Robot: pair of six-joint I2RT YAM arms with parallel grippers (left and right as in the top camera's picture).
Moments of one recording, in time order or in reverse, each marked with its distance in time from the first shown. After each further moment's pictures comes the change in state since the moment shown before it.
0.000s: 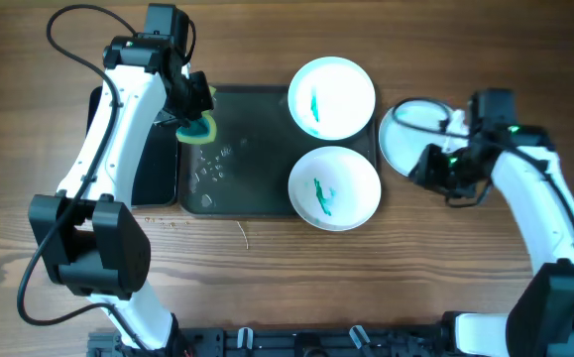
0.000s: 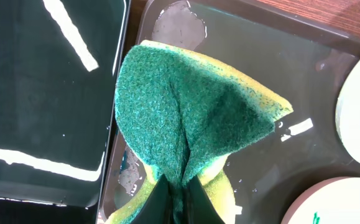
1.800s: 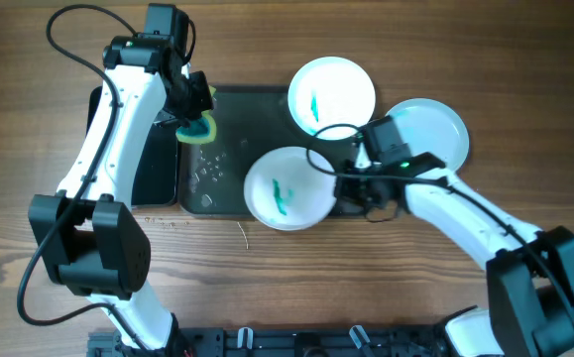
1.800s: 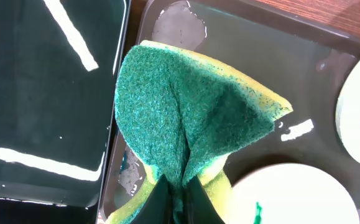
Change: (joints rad) left arm 0.000 0.000 0.000 0.000 0.000 0.000; right arm 0.471 0.076 -0.143 0.480 0.028 0.504
